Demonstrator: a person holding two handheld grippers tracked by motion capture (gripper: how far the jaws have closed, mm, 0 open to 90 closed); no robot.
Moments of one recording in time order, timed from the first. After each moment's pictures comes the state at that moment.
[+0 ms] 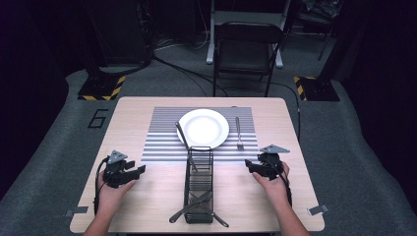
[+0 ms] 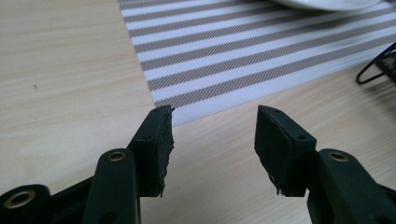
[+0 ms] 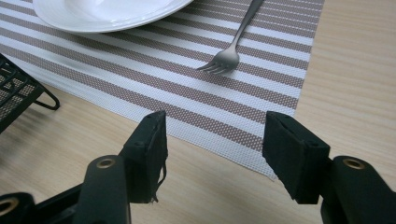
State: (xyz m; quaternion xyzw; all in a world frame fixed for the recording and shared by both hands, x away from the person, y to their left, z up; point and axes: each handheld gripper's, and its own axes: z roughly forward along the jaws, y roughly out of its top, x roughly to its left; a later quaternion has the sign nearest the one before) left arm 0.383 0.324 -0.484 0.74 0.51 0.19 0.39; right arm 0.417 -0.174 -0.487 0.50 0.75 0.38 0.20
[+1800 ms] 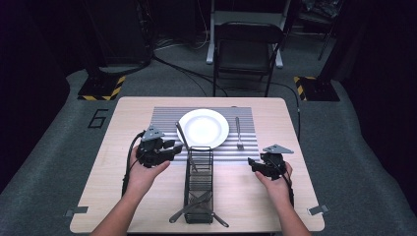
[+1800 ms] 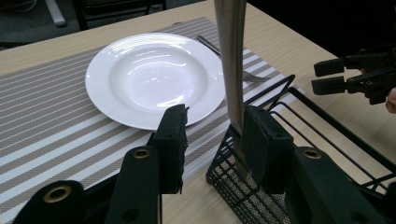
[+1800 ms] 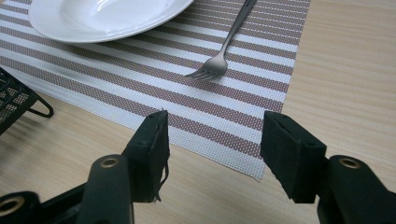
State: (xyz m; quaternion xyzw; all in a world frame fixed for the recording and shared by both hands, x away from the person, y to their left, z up) left arm 0.398 0.207 -0.386 0.78 0.41 0.16 0.45; right arm 0.415 -0.180 -0.485 0.50 0.74 0.39 0.21
